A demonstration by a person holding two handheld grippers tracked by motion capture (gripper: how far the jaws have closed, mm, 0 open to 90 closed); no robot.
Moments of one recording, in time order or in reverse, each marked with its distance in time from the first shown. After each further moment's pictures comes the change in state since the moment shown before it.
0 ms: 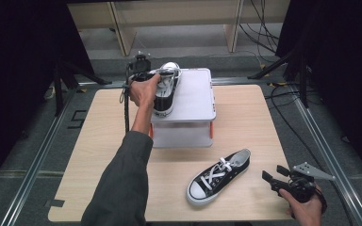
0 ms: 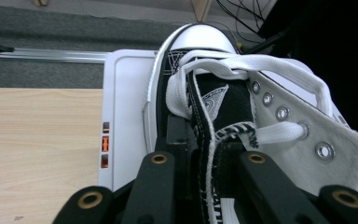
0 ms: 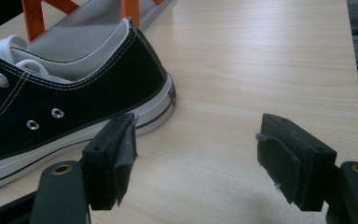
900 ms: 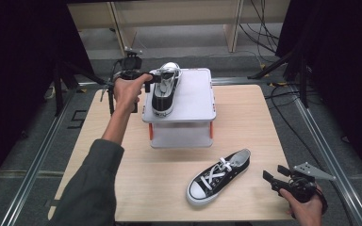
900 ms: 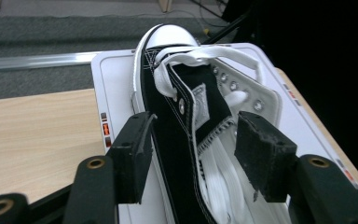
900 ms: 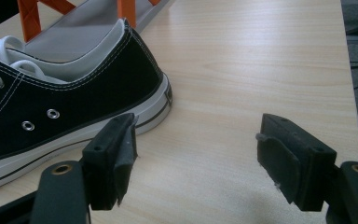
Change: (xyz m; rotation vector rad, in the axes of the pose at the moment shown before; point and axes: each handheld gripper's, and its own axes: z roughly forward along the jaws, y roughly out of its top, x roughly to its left) left arm 0.018 0.008 -0.054 0.041 -0.181 0.119; right arm -0.001 0.000 -0.001 -0.013 -0.001 0.002
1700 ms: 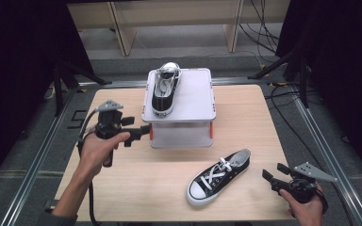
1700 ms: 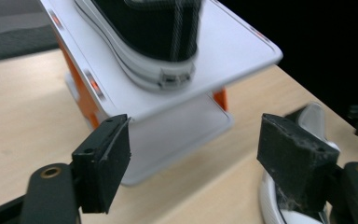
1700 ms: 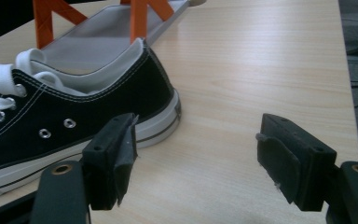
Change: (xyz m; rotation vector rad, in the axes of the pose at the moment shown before) left arm 0.003 -0.144 -0.080 -0.031 -0.210 0.151; right arm 0.008 0.004 -0.004 -0.038 0.025 -0.035
